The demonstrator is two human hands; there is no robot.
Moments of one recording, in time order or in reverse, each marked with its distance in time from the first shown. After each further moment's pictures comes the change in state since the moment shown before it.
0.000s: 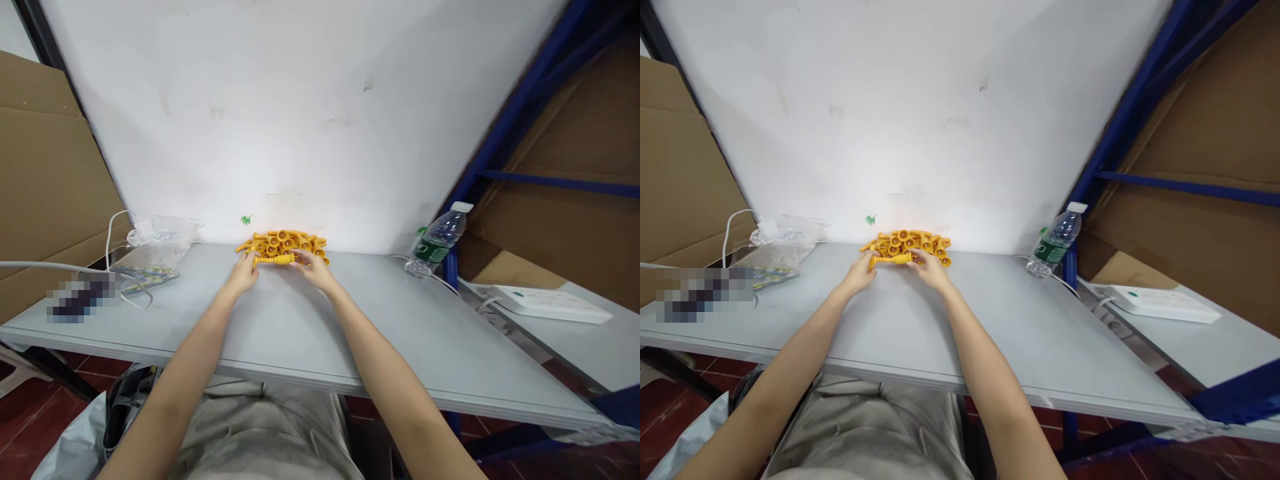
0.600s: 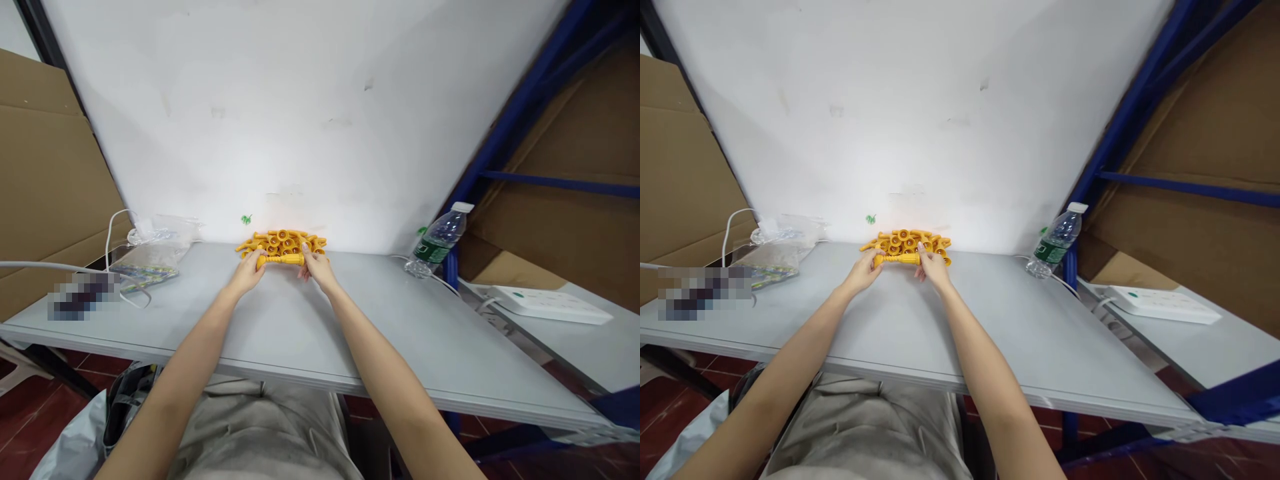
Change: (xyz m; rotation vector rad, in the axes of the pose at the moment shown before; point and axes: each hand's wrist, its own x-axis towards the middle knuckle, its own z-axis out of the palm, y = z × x) left_hand 0.002 0.003 0.004 -0.116 0.092 0.231; right_hand -0.002 -0.037 -0.004 0.320 0.069 0.542
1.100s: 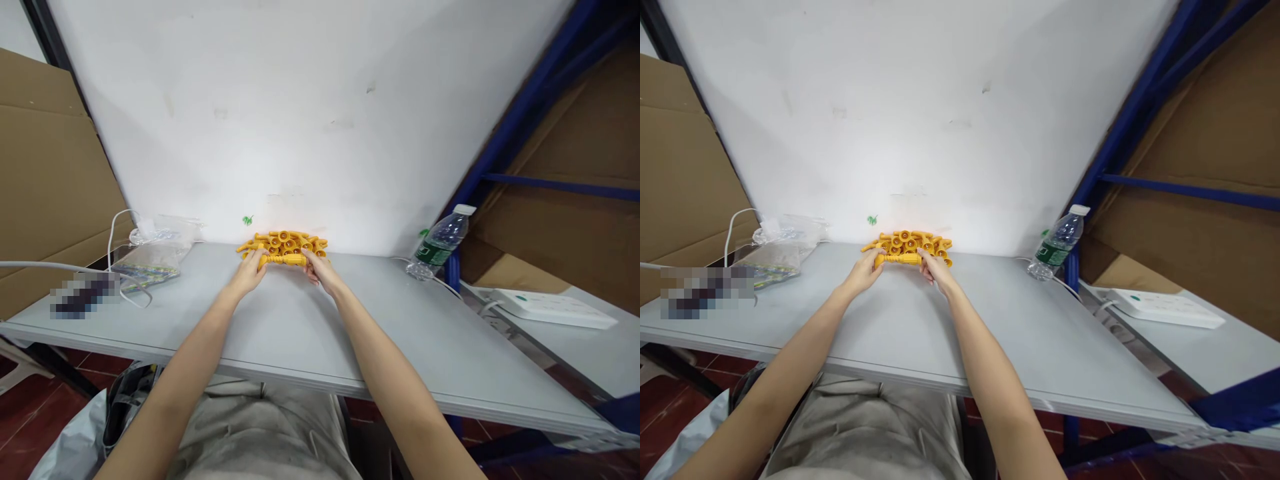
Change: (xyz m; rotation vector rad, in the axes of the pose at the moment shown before) left_hand -0.002 0.004 -0.002 0.031 0.019 0.035; right_hand -0.005 -0.005 -0.007 0.092 -0.118 0.067
